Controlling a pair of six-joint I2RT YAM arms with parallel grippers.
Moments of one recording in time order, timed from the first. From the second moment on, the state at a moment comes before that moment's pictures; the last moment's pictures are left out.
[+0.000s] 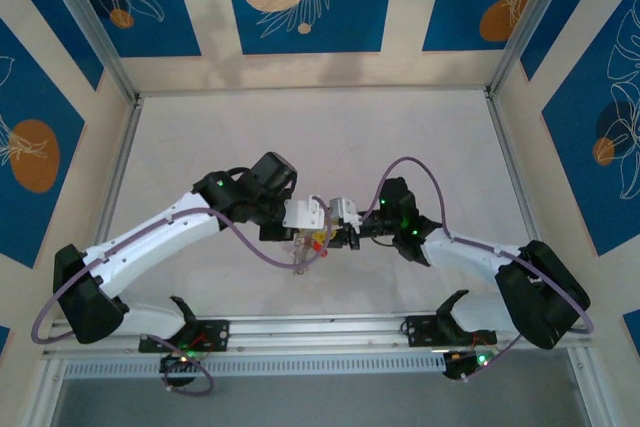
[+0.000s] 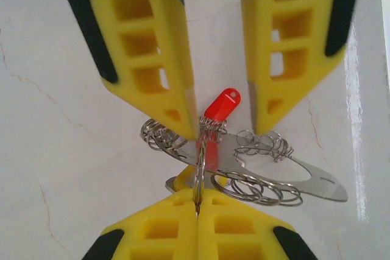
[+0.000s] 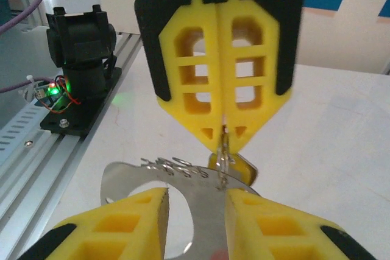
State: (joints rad) left arm -0.87 1.34 1.24 -0.95 0.15 0.79; right arm 0.67 1.27 0.49 0.48 -0.88 -0.37
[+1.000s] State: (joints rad) left arm -0.86 1.31 1.21 -0.90 0.22 0.75; right arm 0.71 1.32 0.45 0.67 -0.76 -0.26
